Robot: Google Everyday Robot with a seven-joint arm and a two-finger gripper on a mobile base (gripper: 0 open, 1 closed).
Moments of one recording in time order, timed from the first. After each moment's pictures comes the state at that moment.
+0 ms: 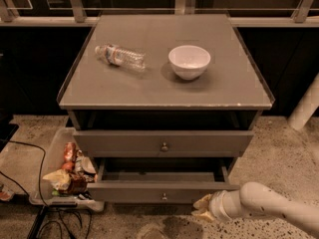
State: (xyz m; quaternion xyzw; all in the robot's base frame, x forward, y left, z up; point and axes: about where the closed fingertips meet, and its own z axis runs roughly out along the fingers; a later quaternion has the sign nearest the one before) arm 0.433 -0.165 0.389 -0.51 0.79 0.20 0.26
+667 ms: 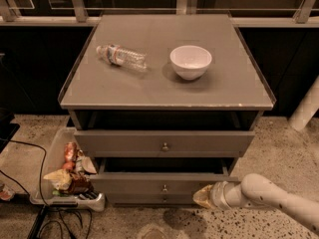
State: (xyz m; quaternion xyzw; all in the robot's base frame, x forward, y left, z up) arm 0.479 -0.176 0.380 -0.52 0.78 0.20 0.30
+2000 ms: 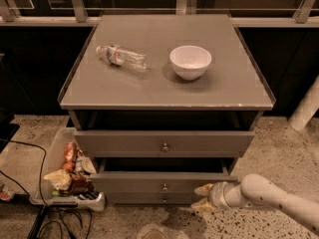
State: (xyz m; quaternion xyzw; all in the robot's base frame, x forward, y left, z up) arm 0.479 -0.176 0.380 -0.52 0.78 0.20 0.30
